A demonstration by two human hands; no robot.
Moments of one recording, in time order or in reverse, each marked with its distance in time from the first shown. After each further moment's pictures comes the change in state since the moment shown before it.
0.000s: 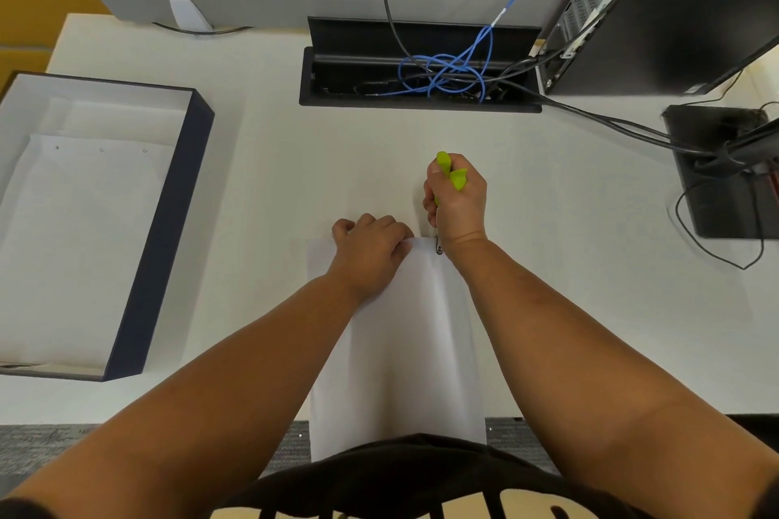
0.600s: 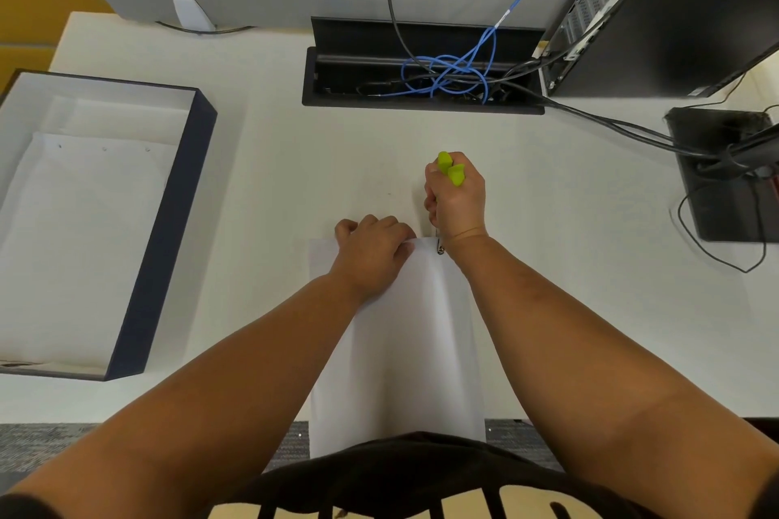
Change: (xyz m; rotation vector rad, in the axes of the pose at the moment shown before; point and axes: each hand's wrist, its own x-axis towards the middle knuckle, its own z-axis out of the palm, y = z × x) left_hand 0.001 0.000 -0.001 -0.002 -0.019 -0.001; right_hand 0.008 0.001 0.003 -0.058 0.008 0.073
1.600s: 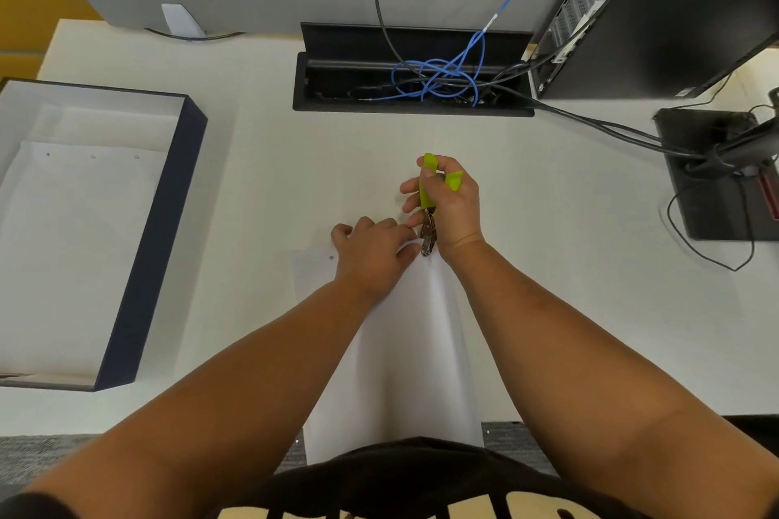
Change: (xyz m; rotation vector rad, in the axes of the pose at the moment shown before) left_hand 0.005 0.016 0.005 0.031 0.066 -0.085; right_hand -0.011 -0.008 -0.009 0.220 -0.156 0.041
